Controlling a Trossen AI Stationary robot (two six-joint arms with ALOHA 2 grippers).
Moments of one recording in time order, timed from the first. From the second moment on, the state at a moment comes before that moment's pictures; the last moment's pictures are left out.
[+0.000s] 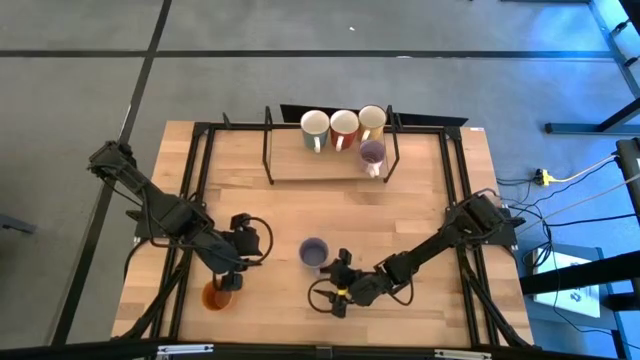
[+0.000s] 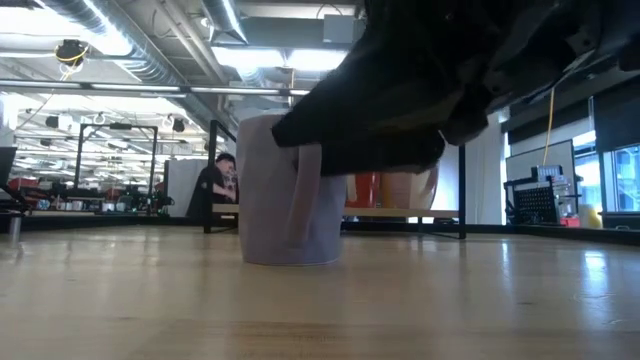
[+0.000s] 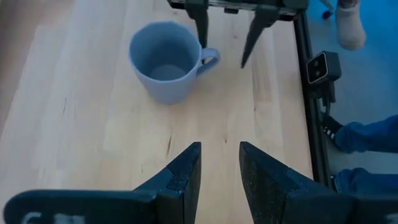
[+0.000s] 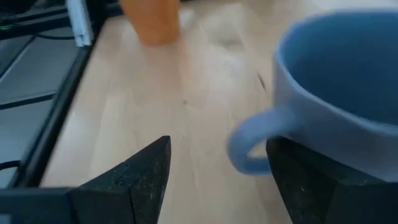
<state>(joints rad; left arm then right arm) -0.63 1.23 1.15 -0.82 -0.31 -0.62 0.55 2.03 1.04 0.48 0.51 0.46</state>
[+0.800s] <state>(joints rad) -0.63 1.23 1.15 -0.84 -0.33 -0.60 0.51 2.12 1.05 0.64 0.55 0.41</state>
